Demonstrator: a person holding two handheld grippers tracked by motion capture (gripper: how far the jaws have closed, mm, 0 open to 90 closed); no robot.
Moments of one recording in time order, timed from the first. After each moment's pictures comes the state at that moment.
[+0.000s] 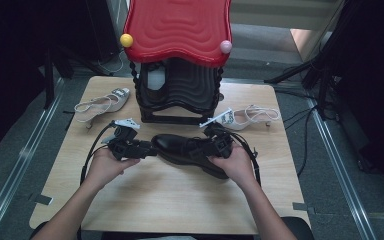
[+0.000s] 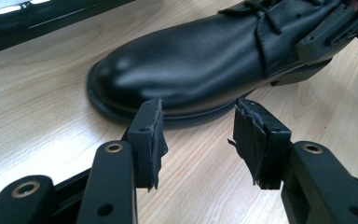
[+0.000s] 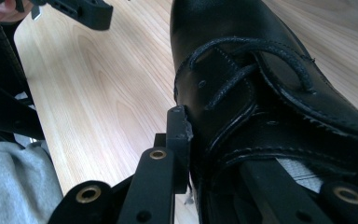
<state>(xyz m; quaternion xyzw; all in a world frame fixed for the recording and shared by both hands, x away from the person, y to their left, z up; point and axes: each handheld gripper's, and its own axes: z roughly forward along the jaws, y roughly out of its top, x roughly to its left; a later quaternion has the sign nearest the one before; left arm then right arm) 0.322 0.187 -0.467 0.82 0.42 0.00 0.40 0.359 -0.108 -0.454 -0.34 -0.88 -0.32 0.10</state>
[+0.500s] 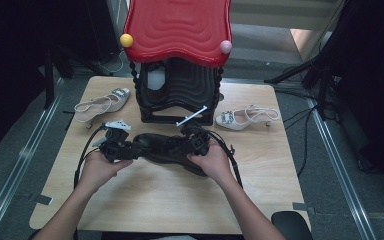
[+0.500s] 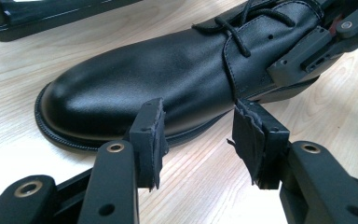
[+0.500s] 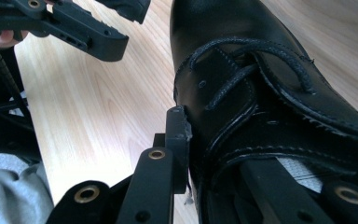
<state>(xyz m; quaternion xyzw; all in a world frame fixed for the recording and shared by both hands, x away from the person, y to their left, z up) 0.315 0.207 -0.471 0.80 0.44 0.01 0.40 0.366 -0.049 -0.462 -0.32 -0.89 -0.32 0.10</state>
